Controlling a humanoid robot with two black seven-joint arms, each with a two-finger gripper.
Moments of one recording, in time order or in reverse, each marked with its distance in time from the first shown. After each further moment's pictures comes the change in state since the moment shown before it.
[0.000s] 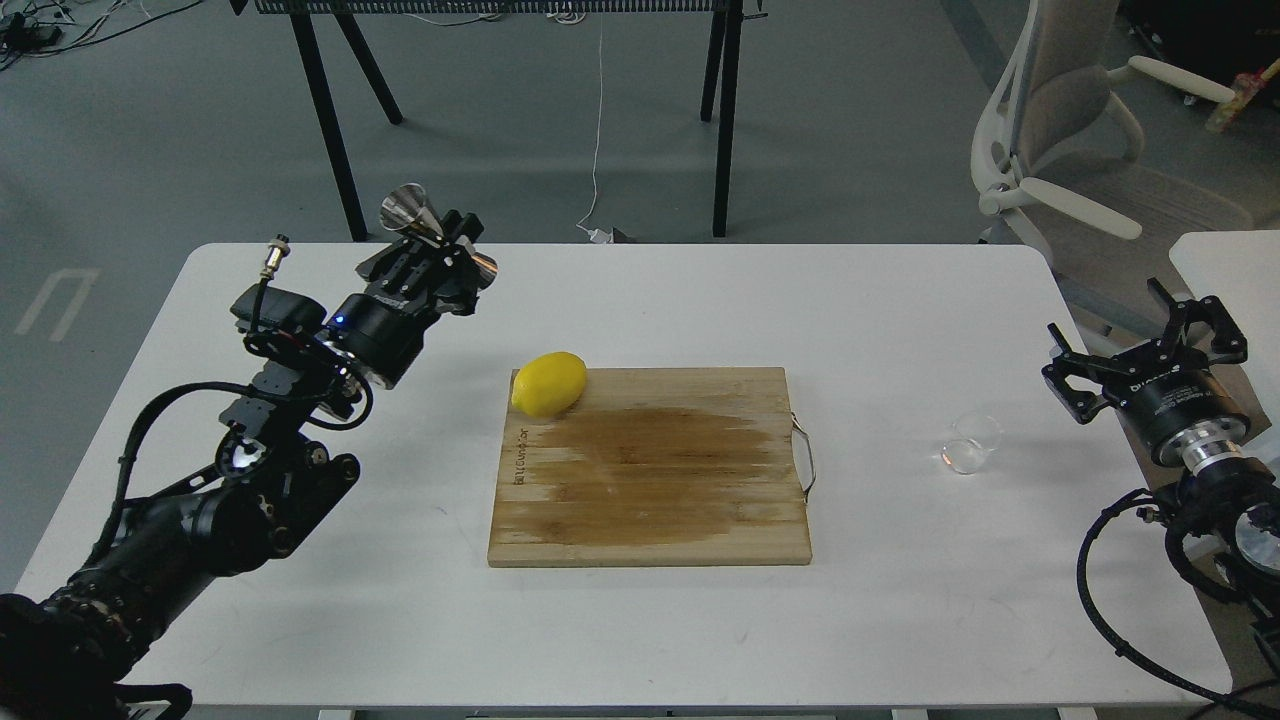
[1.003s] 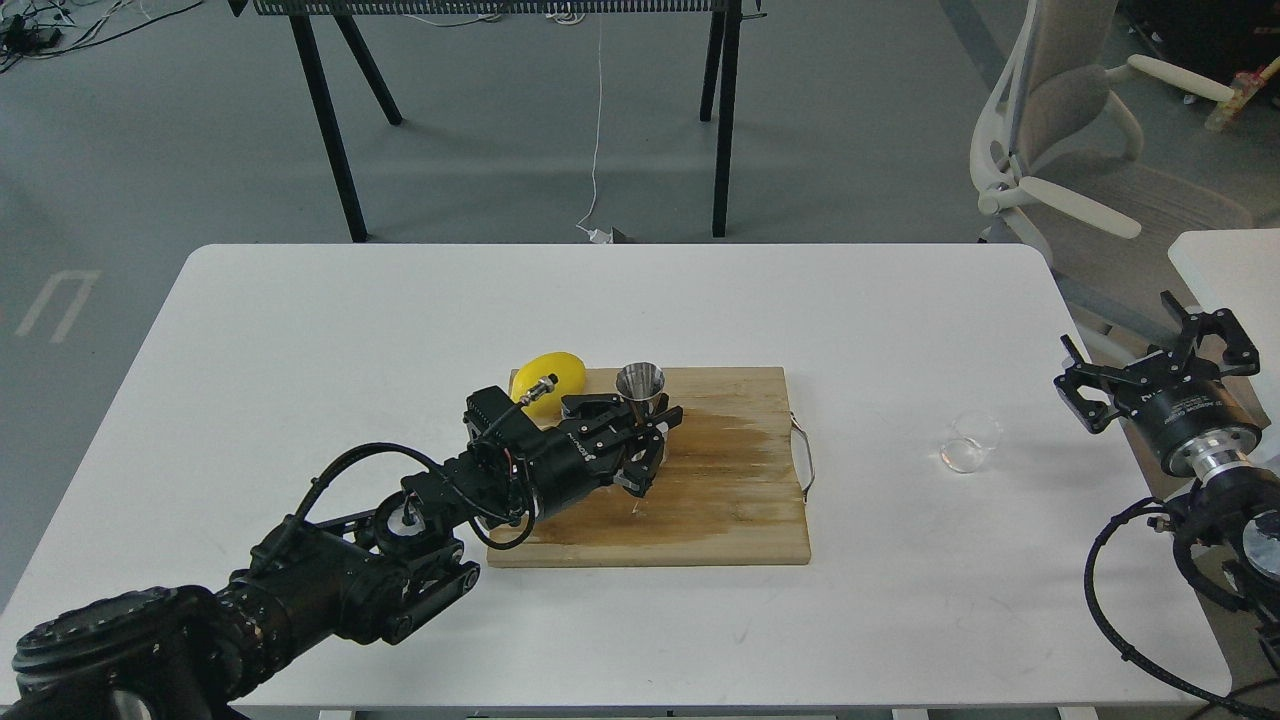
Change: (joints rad) left arm -0.036 -0.202 0.466 0.213 0.080 0.000 0.000; right arm 0.000 0.002 0.000 -0.044 -0.002 0.000 0.000
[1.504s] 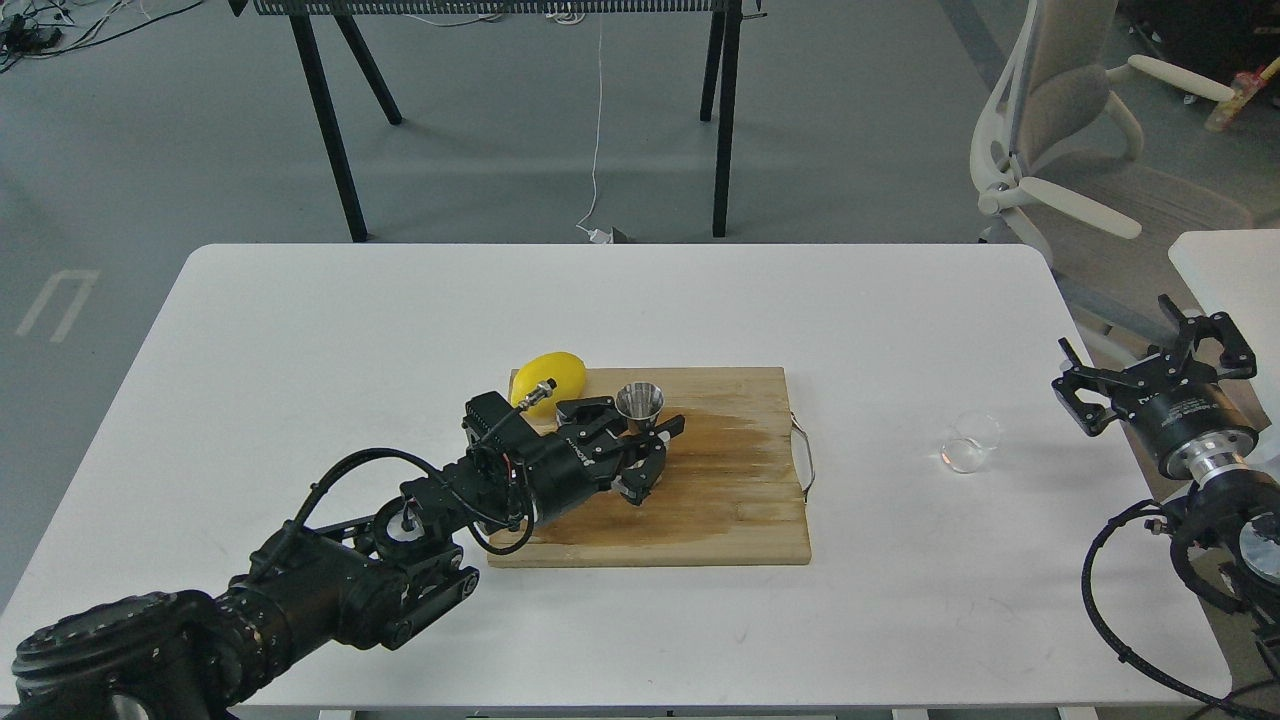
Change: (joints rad) left arm 0.012 0.000 0.000 -0.001 -0.001 0.000 0.000; right arm -0.002 0.006 0.000 -0.003 0.000 0.000 0.000
